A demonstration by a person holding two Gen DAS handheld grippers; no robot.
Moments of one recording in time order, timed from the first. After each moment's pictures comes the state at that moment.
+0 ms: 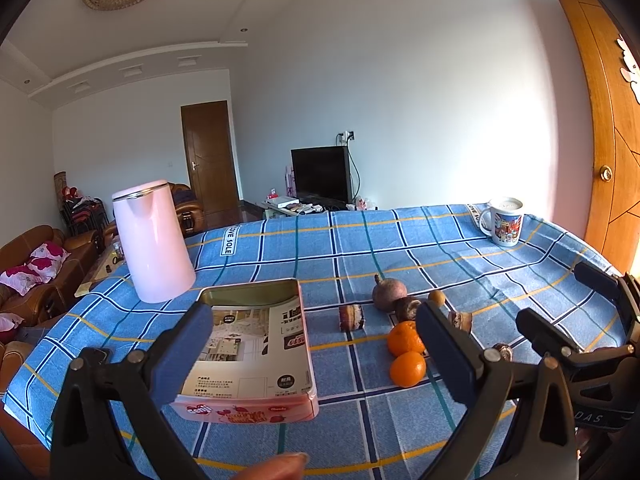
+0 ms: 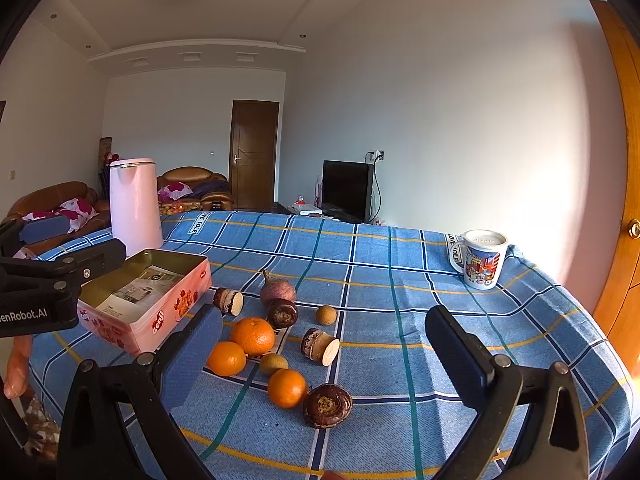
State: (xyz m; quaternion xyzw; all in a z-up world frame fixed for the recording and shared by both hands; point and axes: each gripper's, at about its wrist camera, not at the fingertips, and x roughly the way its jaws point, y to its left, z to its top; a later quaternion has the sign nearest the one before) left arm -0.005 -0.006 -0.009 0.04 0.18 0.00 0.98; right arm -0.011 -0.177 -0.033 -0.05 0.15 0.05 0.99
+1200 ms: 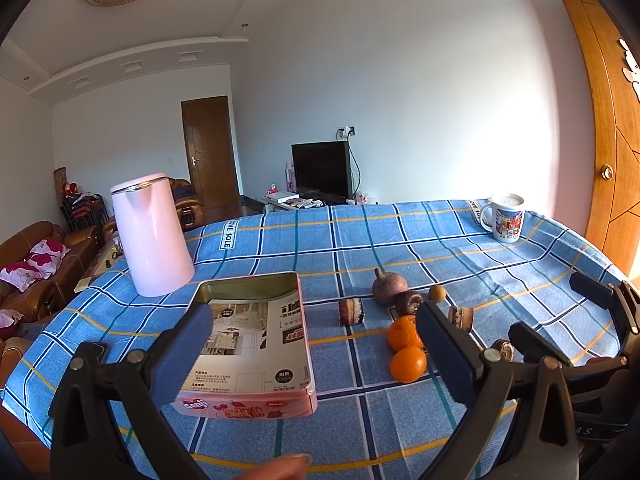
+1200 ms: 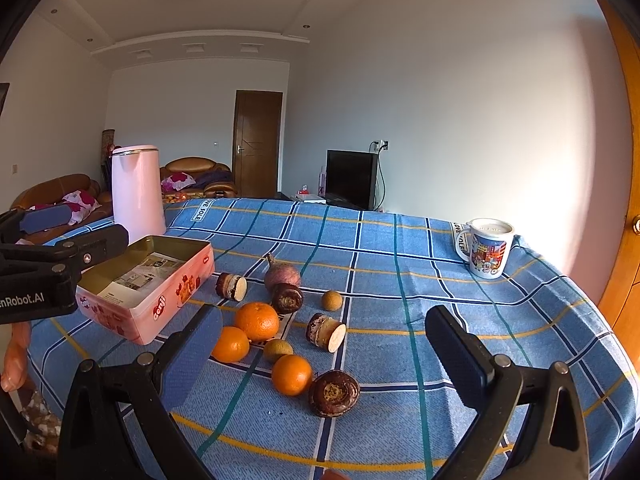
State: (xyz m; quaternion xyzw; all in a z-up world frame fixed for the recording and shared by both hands) left arm -0.006 -0.008 -0.013 0.04 0.18 0.00 0.98; right arm -0.009 -0.174 -0.044 -0.06 0.17 0.06 0.98
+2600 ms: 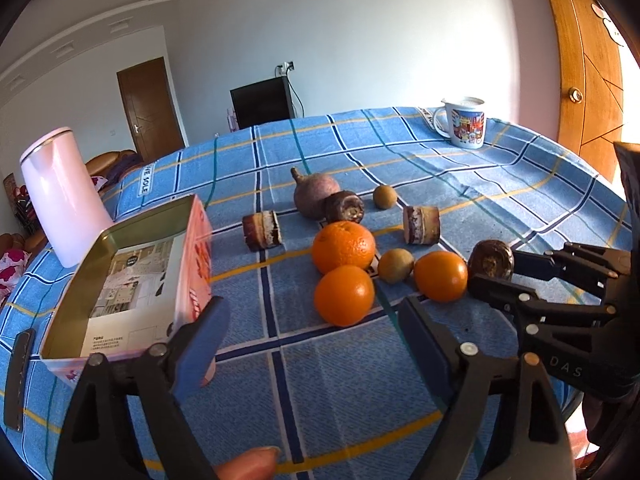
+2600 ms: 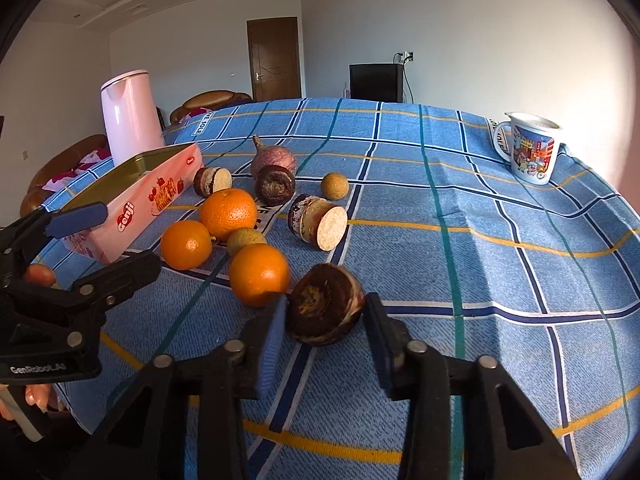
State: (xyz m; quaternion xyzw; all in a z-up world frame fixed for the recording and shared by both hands) left arm 0.046 -0.066 -0.093 0.09 0.31 -0.09 0.94; right arm 0.038 -0.205 -0.114 -0.03 0.32 0.12 0.94
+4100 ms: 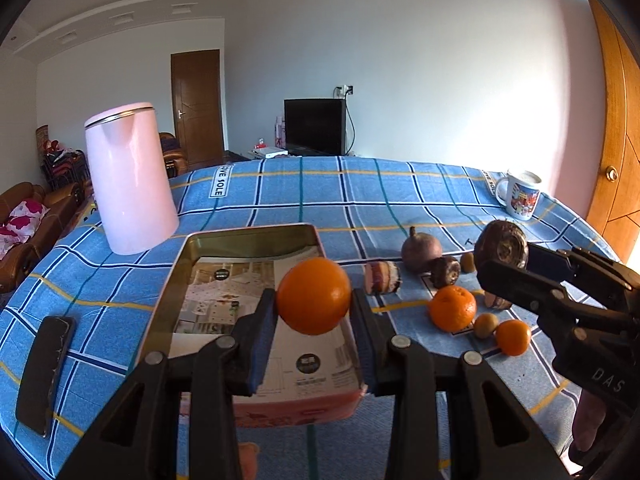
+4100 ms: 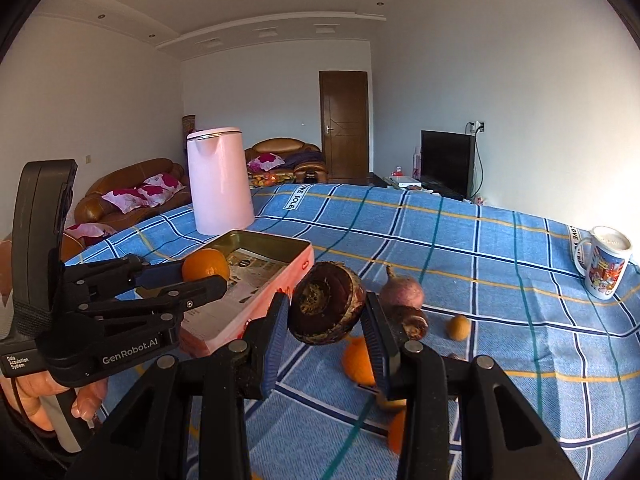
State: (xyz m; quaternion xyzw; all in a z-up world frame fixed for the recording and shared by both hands) left arm 0.055 0.046 -0.053 -0.01 0.27 -0.03 0.96; right arm 0.057 -0.113 -0.040 -0.05 0.22 0.24 0.94
